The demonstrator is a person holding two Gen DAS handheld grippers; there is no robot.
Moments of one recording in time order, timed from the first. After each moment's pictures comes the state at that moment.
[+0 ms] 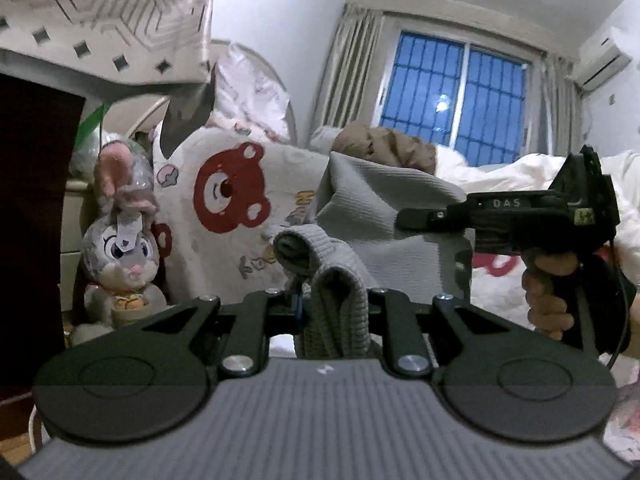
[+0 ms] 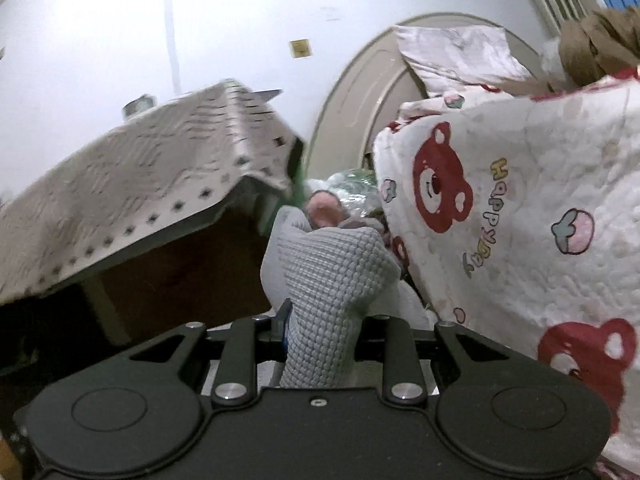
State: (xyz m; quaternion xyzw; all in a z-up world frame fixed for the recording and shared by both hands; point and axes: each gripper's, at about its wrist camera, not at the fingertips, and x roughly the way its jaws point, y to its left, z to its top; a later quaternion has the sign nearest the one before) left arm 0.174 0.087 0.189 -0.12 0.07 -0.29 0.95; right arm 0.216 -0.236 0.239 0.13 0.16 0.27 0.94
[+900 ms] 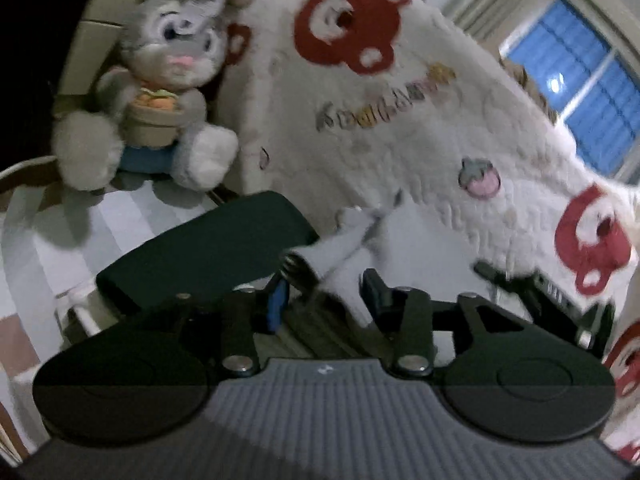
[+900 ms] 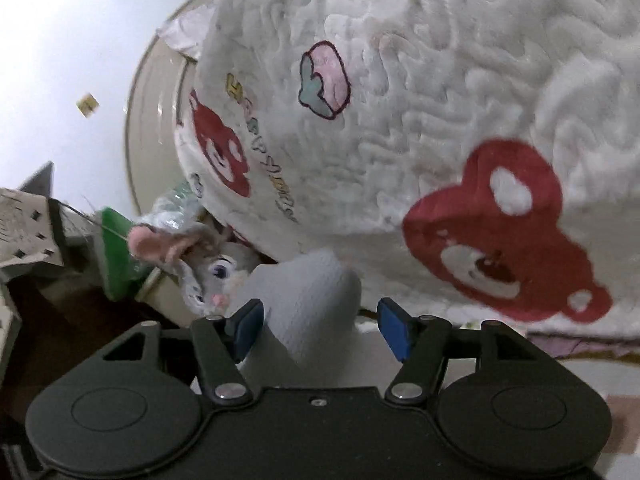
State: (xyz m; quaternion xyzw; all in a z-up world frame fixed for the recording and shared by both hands) left arm 0.326 0.065 0.072 -0.30 0.30 -0.22 0.88; right arm 0.307 -0.361 0.073 0.37 0.22 0.11 0.89
